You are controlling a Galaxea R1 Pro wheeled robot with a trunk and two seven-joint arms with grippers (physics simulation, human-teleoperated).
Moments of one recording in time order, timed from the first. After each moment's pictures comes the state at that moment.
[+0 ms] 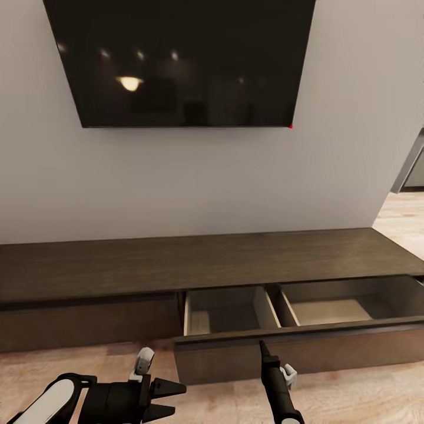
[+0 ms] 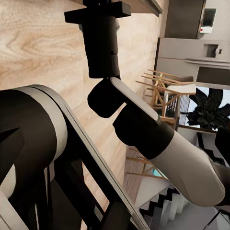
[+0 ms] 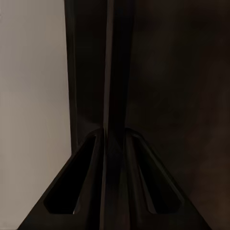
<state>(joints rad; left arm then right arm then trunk) -0.14 0.49 -0.47 -1.55 1.70 1.00 -0.05 -0.33 0.11 0.01 -0.44 -1.43 -0.10 0.79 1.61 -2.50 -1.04</state>
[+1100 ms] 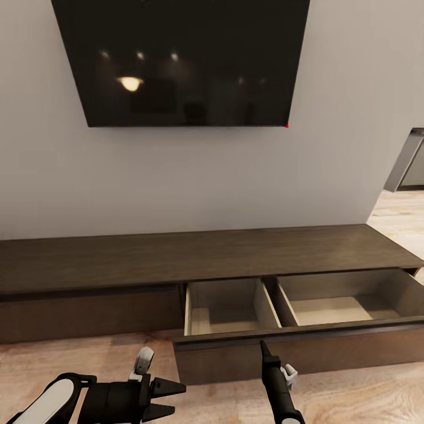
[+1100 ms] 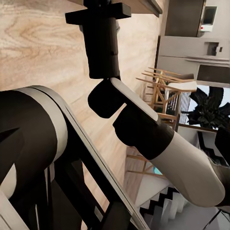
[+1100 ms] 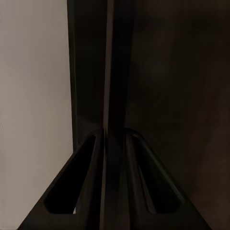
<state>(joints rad) -0.14 0.49 -0.47 -1.55 1.70 1.00 -0.05 -0.33 0.11 0.01 -0.44 -1.43 -0.11 0.79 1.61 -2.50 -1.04</state>
